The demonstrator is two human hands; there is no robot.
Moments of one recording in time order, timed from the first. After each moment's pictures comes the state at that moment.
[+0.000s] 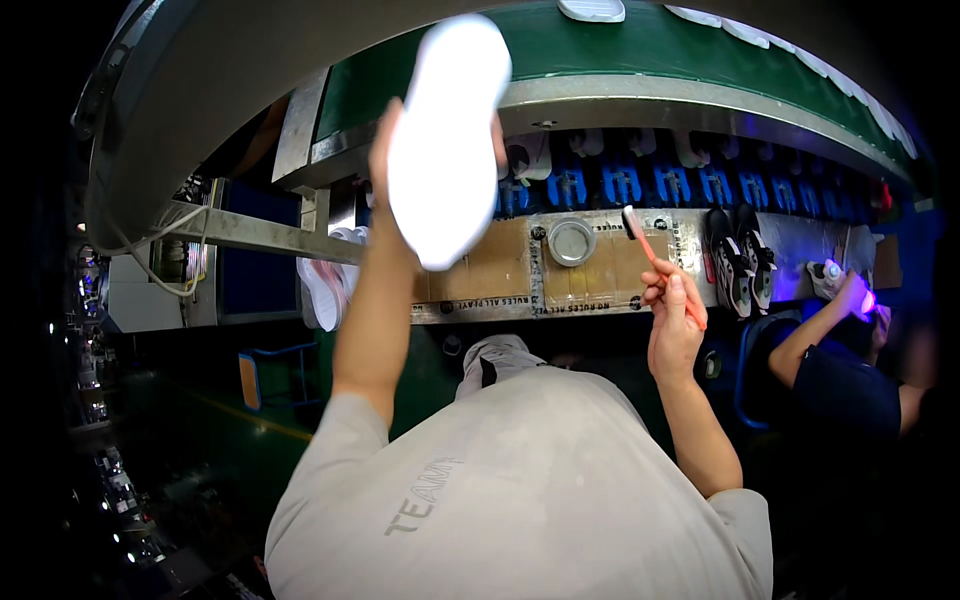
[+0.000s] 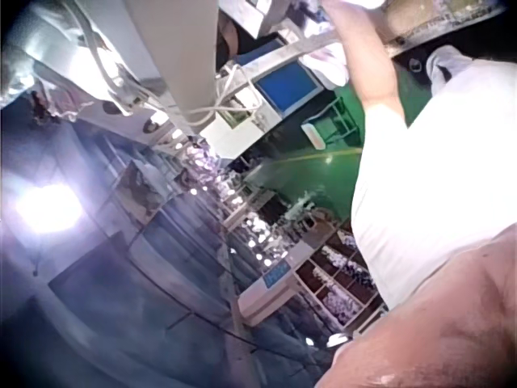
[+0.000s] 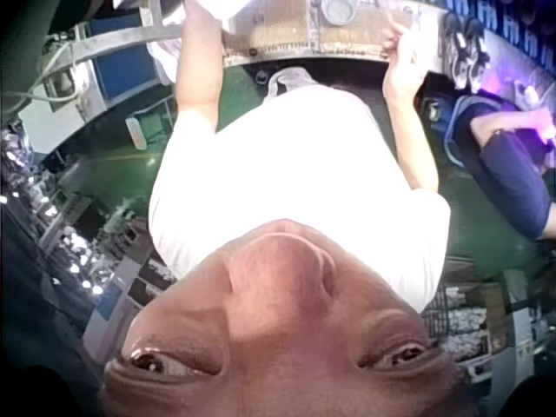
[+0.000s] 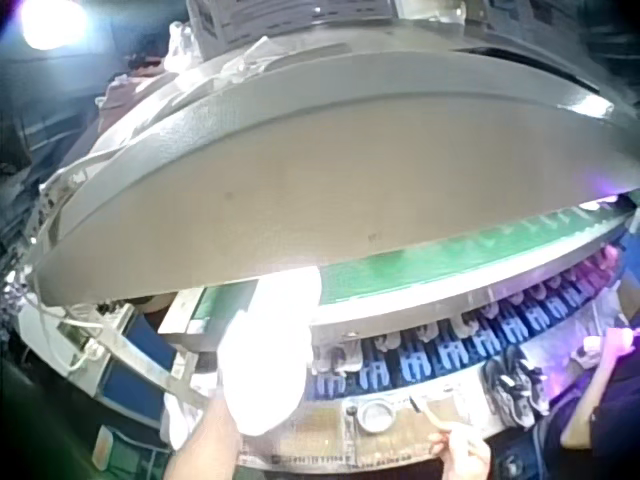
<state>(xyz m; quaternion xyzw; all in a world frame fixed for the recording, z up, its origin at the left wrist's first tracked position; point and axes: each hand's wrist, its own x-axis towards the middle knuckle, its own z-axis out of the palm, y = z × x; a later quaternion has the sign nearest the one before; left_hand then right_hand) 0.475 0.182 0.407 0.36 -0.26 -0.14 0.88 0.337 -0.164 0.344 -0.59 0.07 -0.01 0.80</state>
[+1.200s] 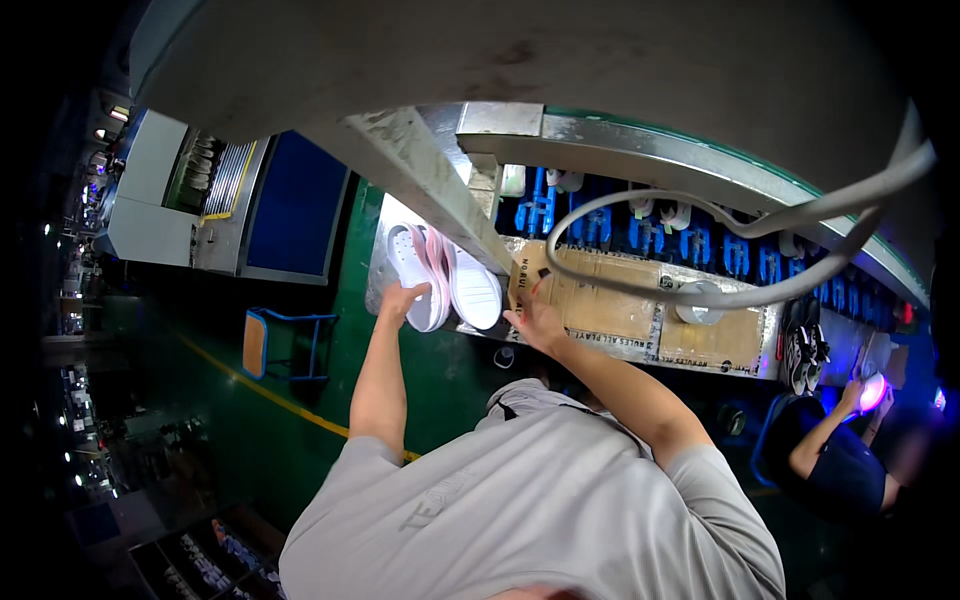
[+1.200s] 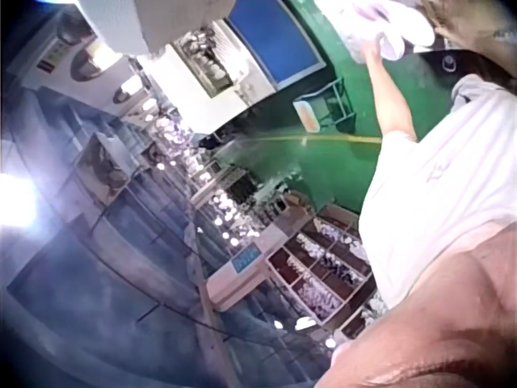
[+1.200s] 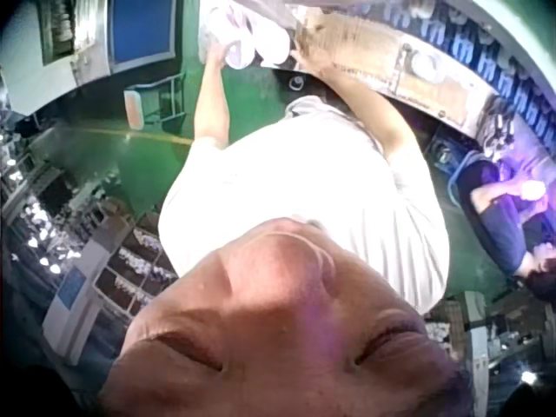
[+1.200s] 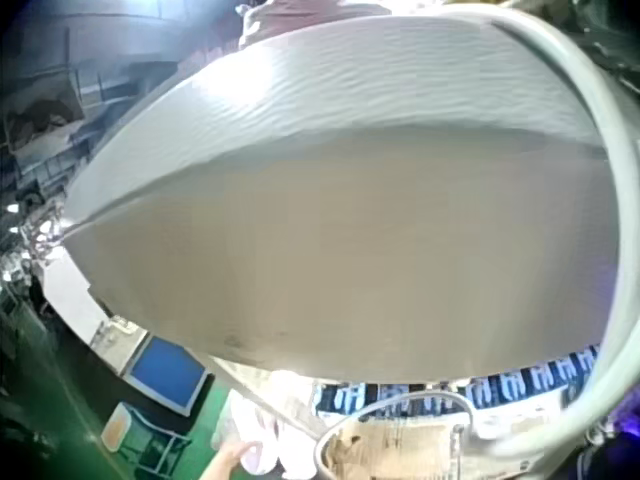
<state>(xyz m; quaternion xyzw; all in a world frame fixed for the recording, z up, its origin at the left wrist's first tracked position) 0.204 0.574 0.104 0.72 0.44 -0.06 0.54 0.306 0.238 0.131 -0.85 -0.26 0.30 0.35</state>
